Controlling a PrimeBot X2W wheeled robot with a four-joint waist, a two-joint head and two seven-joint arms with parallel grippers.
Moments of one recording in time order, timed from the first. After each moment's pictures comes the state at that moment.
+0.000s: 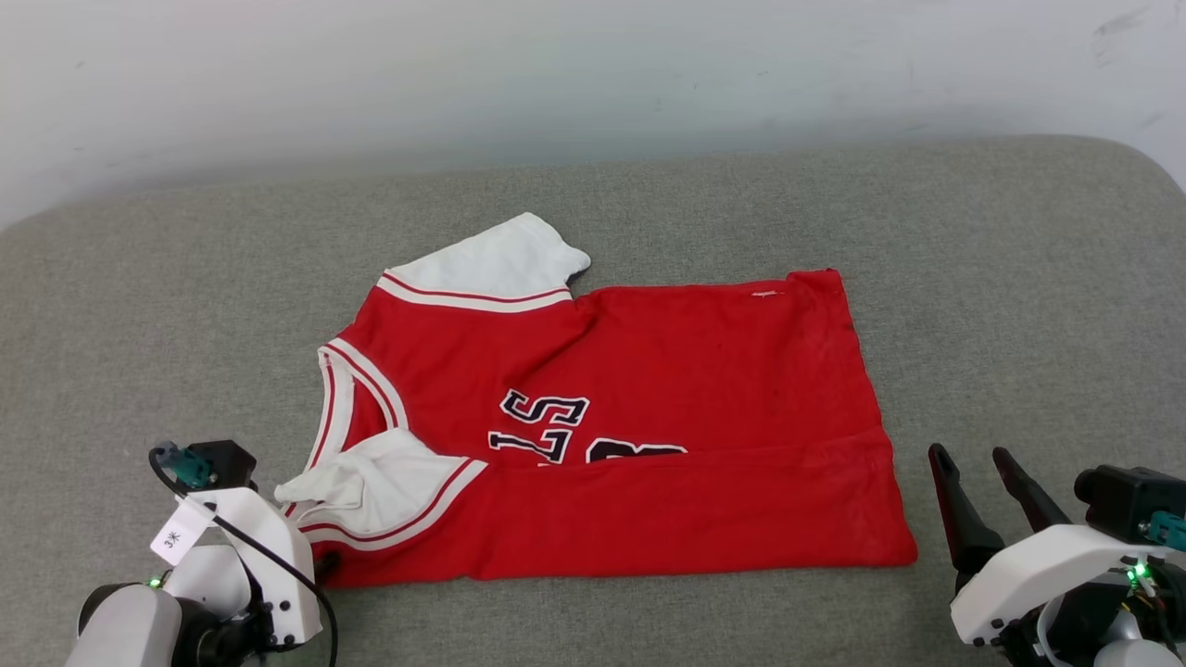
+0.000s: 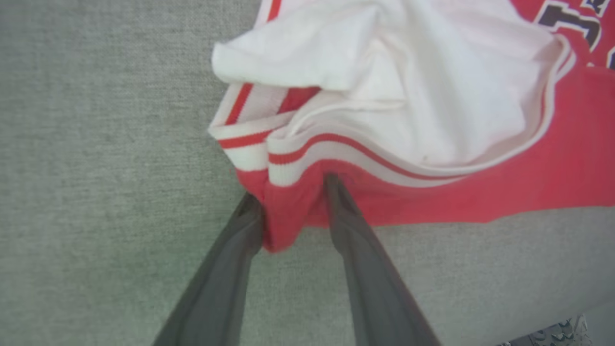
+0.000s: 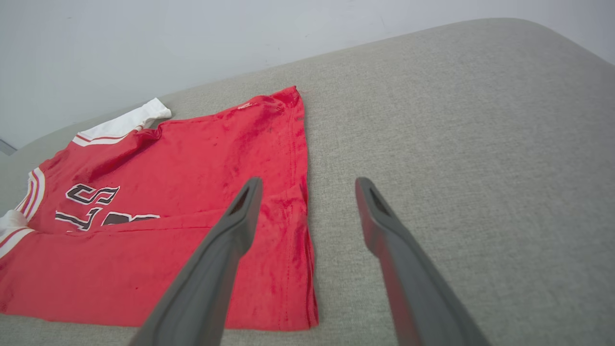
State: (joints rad) left arm -0.21 0.39 -0.13 0.32 -0.60 -0.06 0.77; right arm -0.04 -0.06 -0.10 0.10 0.30 0.13 0.13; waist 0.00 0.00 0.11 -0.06
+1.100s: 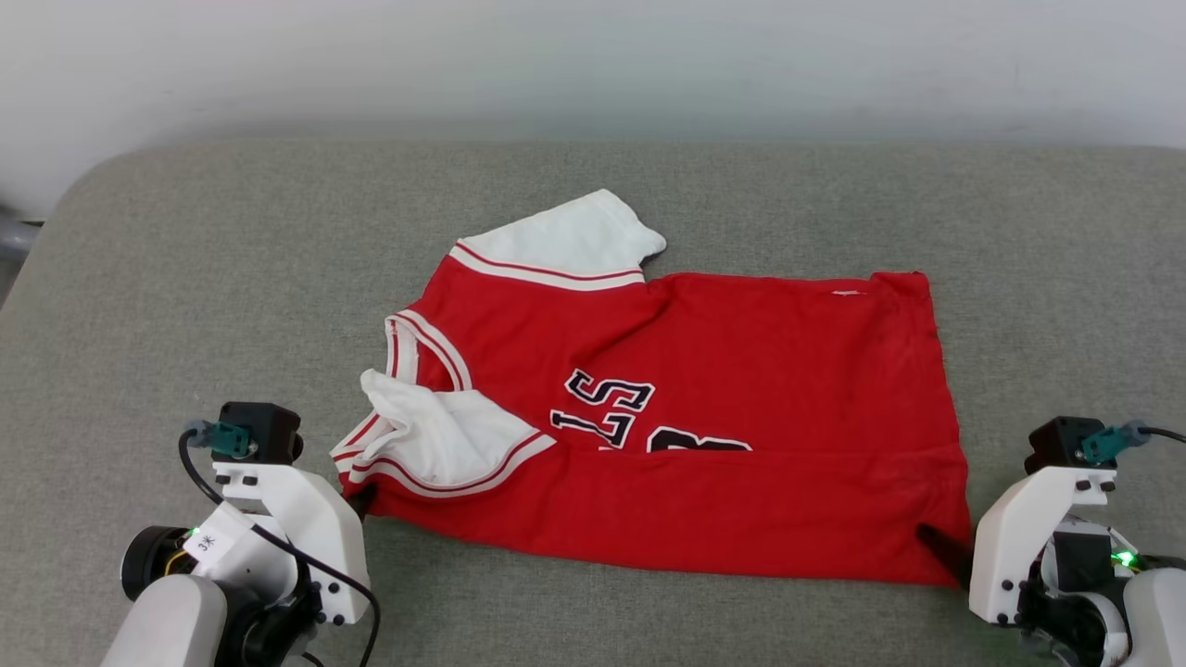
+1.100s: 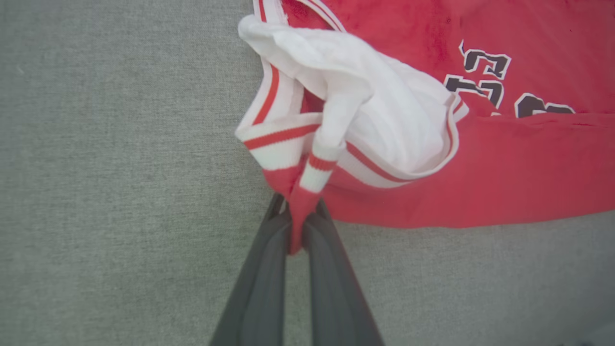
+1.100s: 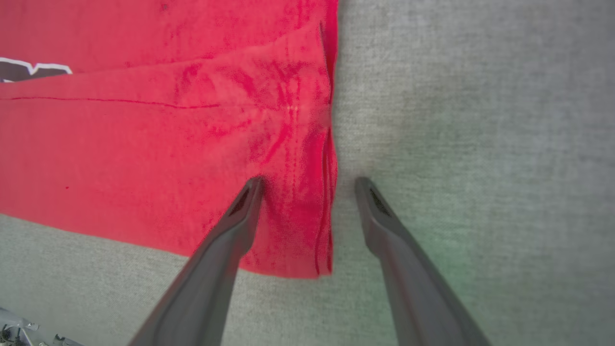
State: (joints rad) left arm -0.17 0.36 -0.16 0.09 -0.55 -0.03 0.61; right arm -0.19 -0.16 -0.07 0.30 0.35 0.13 0.77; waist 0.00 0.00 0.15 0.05
